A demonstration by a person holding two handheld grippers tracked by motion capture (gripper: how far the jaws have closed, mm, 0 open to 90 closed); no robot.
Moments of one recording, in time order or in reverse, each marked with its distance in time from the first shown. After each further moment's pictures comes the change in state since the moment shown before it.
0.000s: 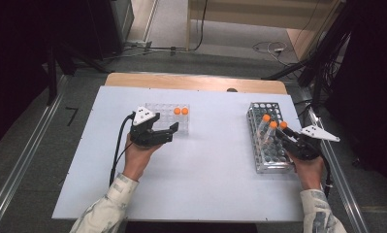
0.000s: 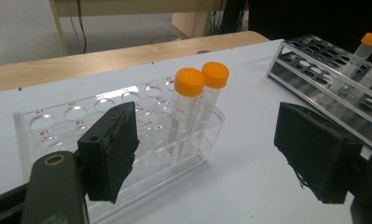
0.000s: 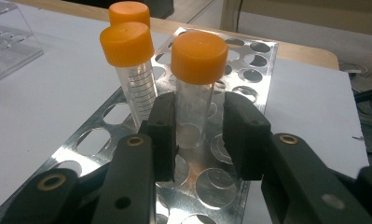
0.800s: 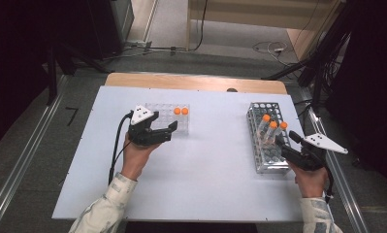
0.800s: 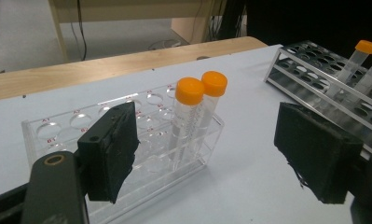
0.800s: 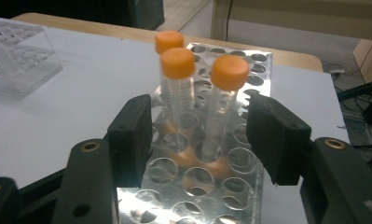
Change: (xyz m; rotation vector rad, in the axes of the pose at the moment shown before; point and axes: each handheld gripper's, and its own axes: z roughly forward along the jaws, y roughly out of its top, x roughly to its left) left arm 0.001 0.004 -0.005 -0.016 -0.003 0.008; right arm 0.027 0.004 -0.037 -0.030 -0.051 0.036
